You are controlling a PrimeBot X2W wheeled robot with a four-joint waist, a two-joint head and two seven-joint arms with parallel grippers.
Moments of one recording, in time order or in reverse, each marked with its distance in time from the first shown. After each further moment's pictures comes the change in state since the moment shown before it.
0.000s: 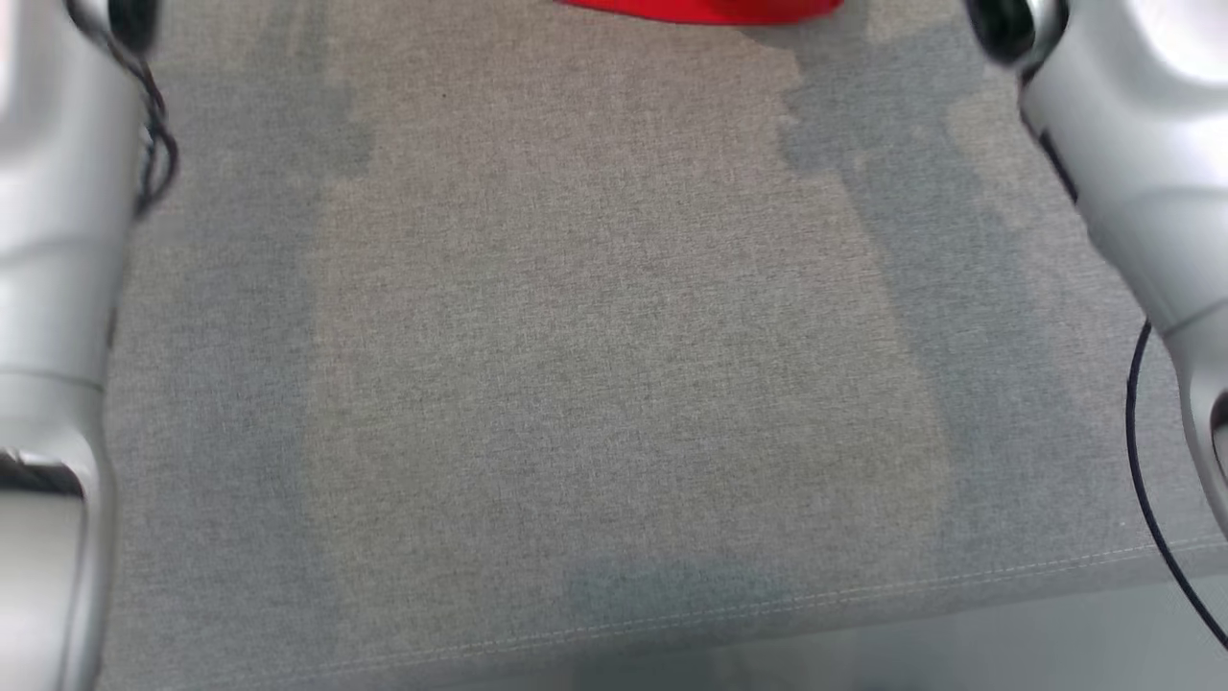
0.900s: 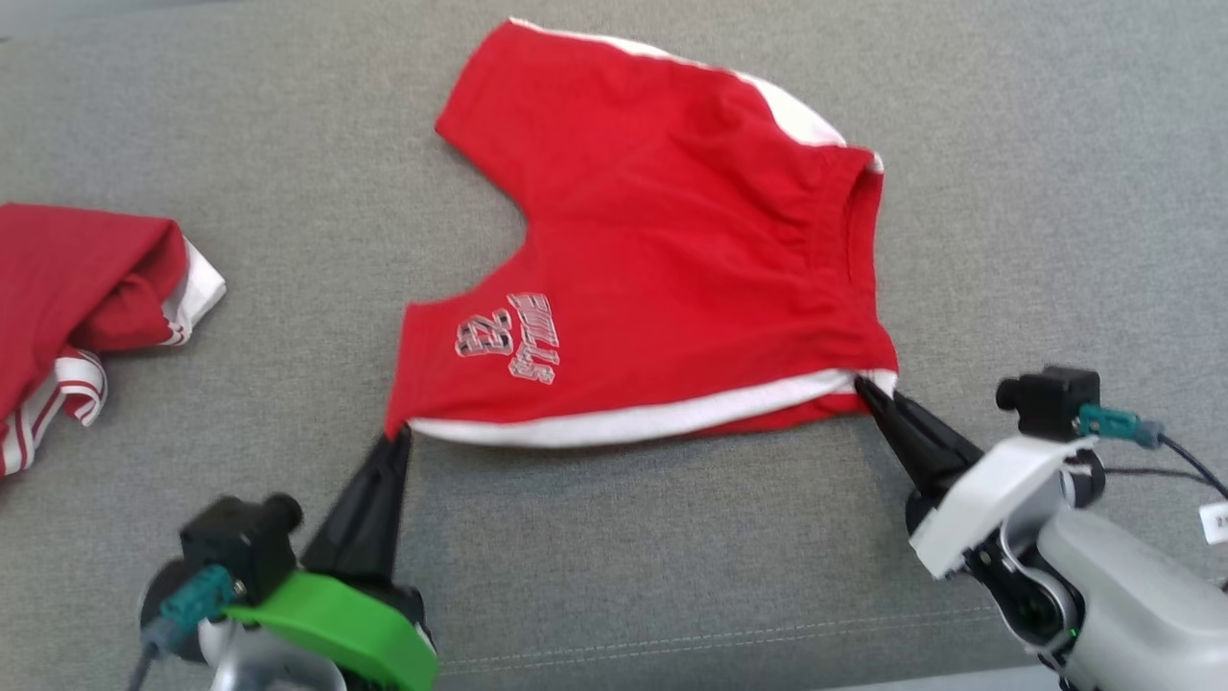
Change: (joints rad) left arm 1.349 0.223 -0.044 -1.154 -0.110 0.361 0.103; right arm 0.968 -0.298 0.114 -0.534 0.330 0.000 -0.039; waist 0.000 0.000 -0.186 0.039
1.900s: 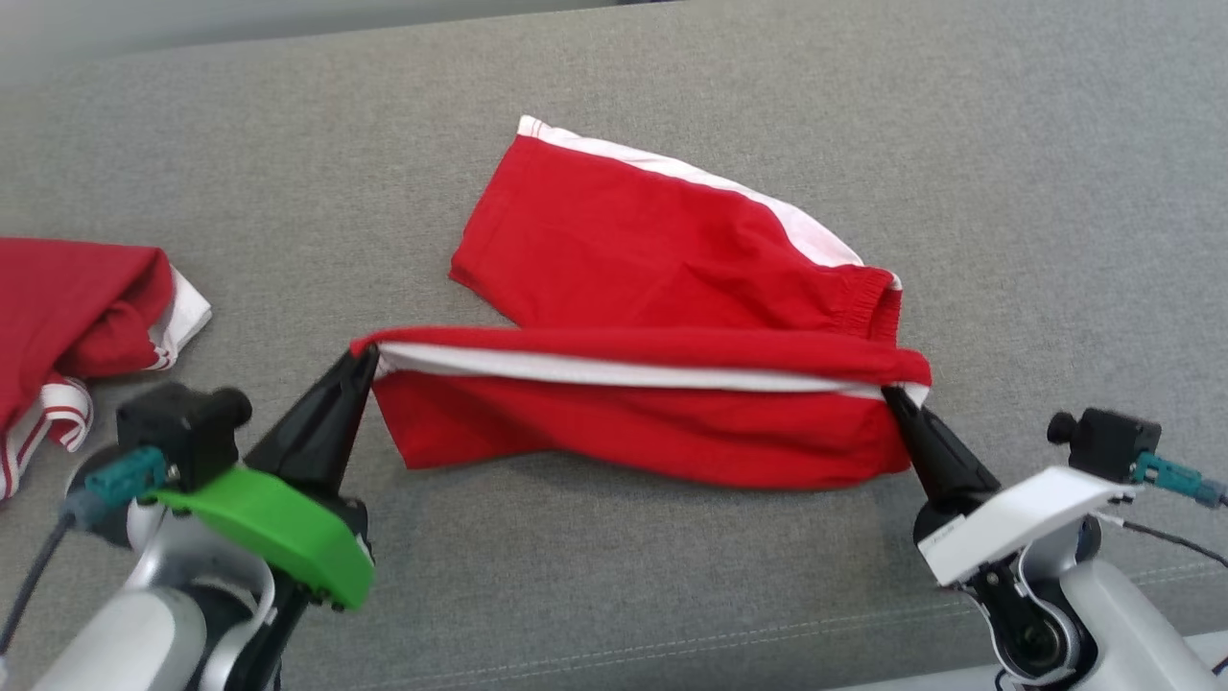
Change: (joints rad) left arm -0.090 0.114 0.023 -0.051 -0.069 -0.078 0.143; right arm 0.342 0.192 -0.461 -0.241 -0.078 0.001 0.170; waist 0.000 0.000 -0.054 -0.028
